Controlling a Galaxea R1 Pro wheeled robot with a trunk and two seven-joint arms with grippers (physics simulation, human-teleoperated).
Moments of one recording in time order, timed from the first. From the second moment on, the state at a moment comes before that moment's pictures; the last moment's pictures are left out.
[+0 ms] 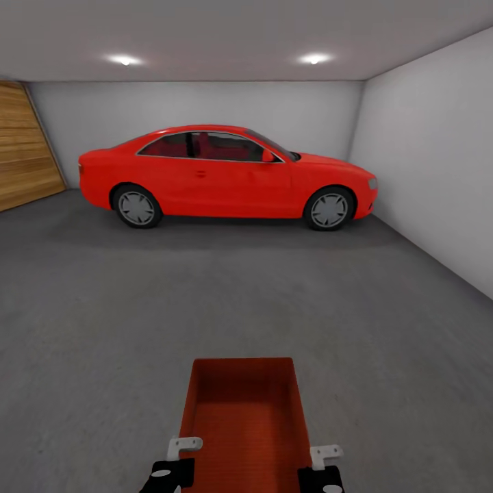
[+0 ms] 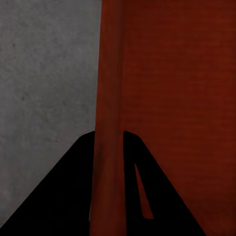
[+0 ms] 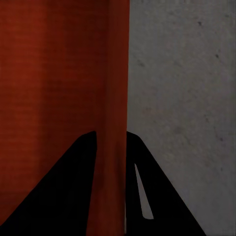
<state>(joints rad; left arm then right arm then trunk) -0.40 -0.13 0.03 -0.38 -0.02 0.12 0.20 -0.42 0.06 0.53 -0.27 -0.41 -0.02 -0.26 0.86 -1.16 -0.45</state>
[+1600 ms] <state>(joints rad) -0.40 -0.13 0.03 -0.38 -0.02 0.13 0.20 -0.42 0.06 0.53 -0.27 -0.41 -0.02 -0.26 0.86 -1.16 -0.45</state>
